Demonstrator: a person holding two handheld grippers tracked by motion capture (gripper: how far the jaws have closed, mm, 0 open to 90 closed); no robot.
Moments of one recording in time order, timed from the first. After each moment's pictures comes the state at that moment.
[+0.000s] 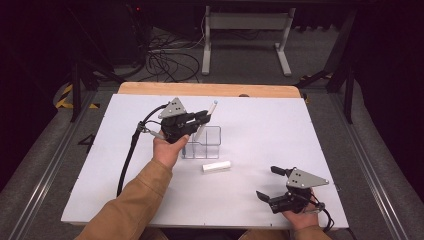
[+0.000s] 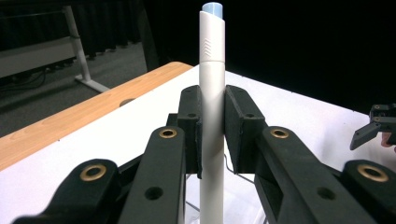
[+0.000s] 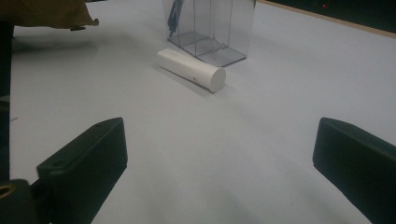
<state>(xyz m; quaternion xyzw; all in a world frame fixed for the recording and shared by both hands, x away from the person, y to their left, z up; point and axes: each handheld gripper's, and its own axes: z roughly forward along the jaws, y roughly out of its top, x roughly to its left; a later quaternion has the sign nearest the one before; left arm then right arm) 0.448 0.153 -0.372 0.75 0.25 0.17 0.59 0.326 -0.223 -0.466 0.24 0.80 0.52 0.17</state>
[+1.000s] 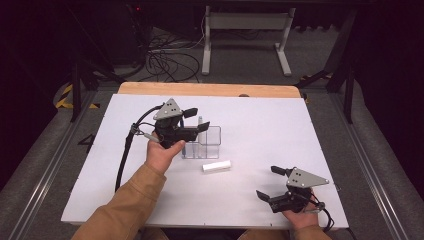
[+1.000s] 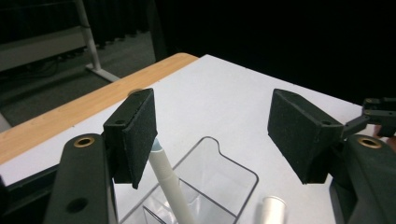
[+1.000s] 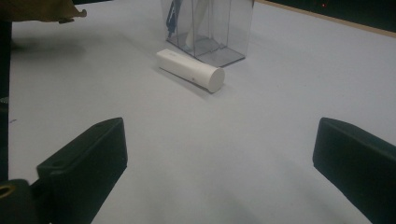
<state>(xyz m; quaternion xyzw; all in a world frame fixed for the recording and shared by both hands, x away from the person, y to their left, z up) 0.426 0.161 -0.354 0.77 0.27 0.17 0.56 0.326 -0.223 -0.466 0.24 0.80 0.53 0.17</state>
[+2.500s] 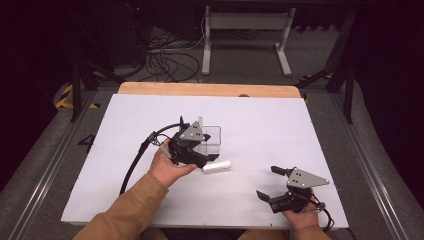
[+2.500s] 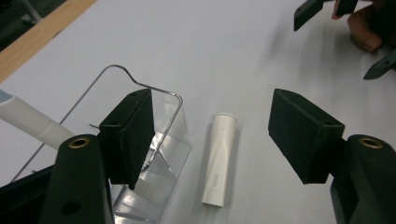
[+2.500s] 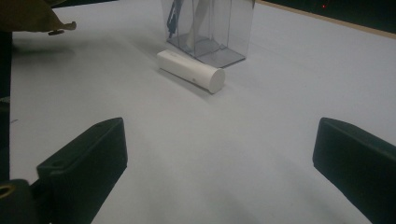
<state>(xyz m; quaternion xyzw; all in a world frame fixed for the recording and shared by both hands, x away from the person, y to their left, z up) 0.398 0.122 -0.373 0.89 0.16 0.13 0.41 0.326 -0.223 -0.466 0.24 0.80 0.53 0.17</state>
